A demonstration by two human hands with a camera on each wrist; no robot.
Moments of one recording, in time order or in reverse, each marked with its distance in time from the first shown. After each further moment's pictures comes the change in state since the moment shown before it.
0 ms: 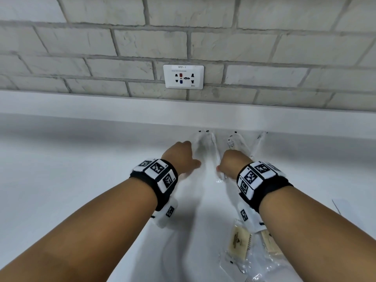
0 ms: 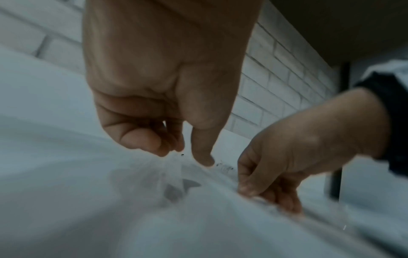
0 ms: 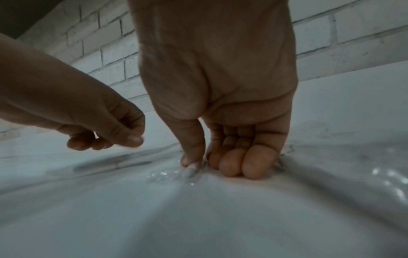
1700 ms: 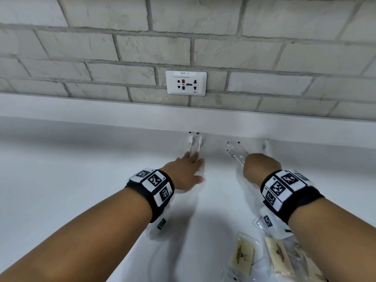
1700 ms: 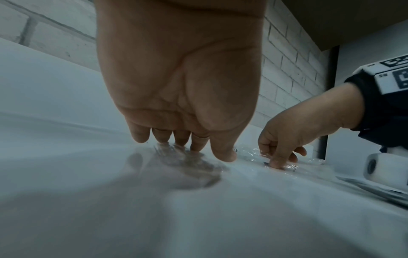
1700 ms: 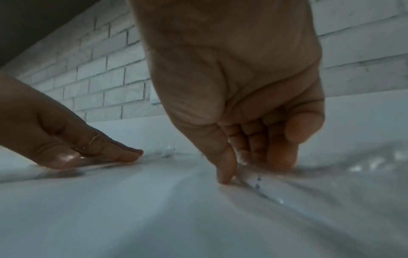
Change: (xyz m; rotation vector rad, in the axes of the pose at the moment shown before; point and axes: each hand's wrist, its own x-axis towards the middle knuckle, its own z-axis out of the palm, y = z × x) left_hand 0.006 -0.013 0.012 0.266 -0.308 0.295; right_hand -0.030 0.028 -0.033 -0.241 0.017 0.097
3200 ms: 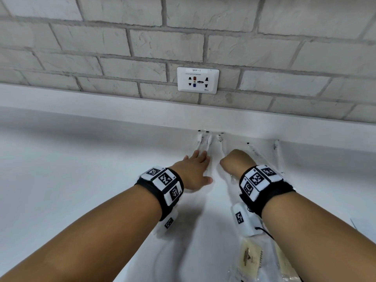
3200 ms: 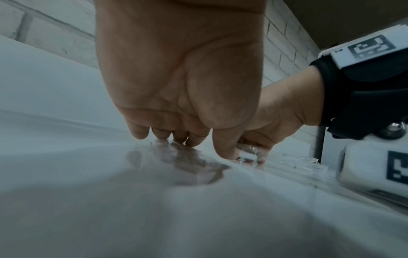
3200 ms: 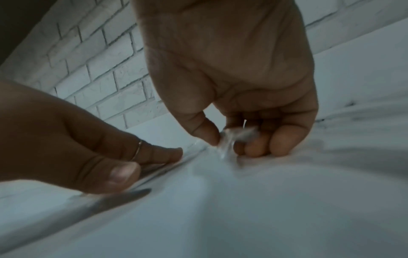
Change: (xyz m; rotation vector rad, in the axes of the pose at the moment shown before) left_hand -0.002 0.001 0.004 -0.018 -0.014 0.001; right_hand 0.048 -0.060 0.017 0.566 0.056 0.046
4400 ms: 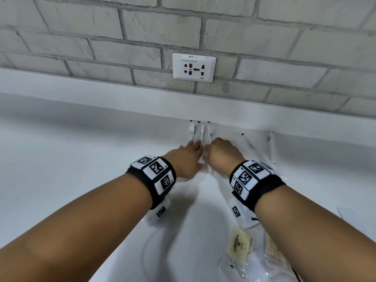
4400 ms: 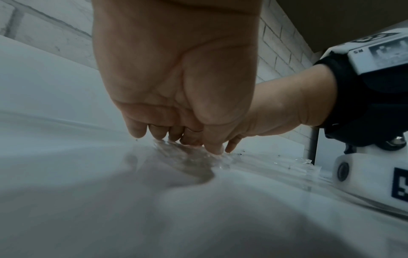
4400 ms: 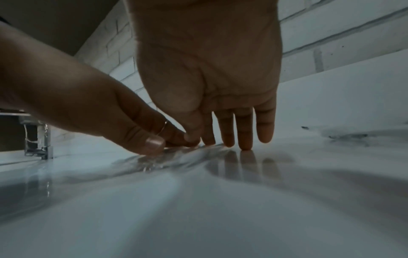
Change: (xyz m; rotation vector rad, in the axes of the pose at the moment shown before) left_hand 0.001 0.001 0.000 -0.047 0.068 -0.009; right_hand -0.007 -0.002 0.016 -0.488 0.098 -0.424
